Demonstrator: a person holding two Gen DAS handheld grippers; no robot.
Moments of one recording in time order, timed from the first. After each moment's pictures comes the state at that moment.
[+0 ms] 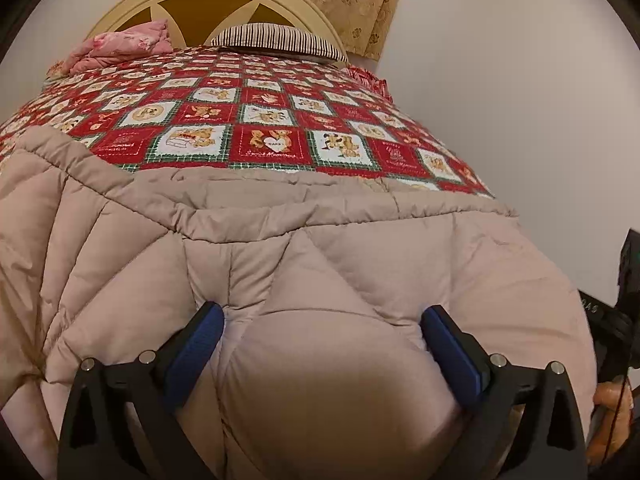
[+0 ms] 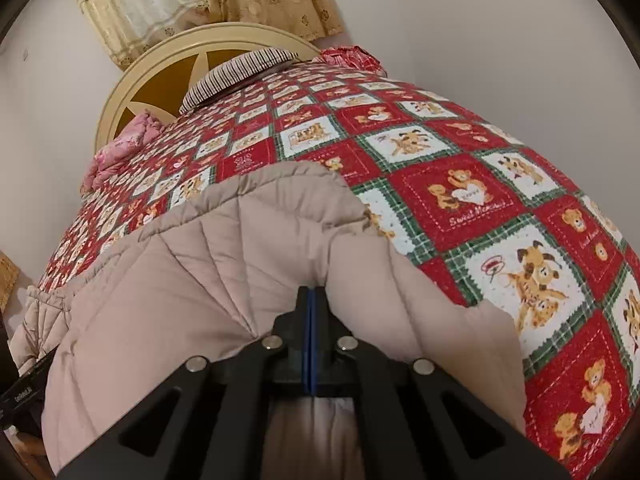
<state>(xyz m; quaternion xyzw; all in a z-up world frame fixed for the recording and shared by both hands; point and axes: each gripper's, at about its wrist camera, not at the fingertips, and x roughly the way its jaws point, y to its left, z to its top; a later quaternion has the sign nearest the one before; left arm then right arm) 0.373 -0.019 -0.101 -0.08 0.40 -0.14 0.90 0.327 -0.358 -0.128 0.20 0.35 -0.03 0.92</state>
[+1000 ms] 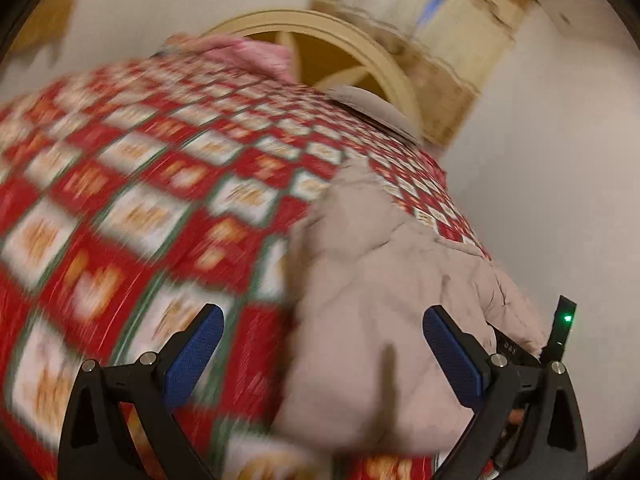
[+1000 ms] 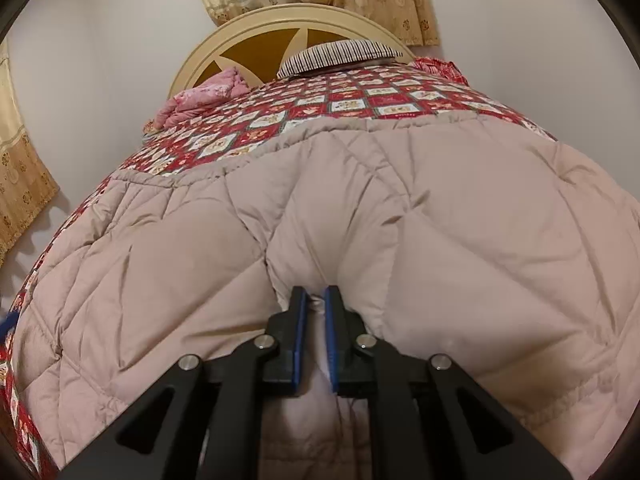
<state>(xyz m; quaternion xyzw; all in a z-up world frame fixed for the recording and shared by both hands) 0.164 0.187 -0.058 -0.25 0.32 -0.02 0.91 0.286 -0.188 -0.132 0.10 0.34 0.07 0.93</state>
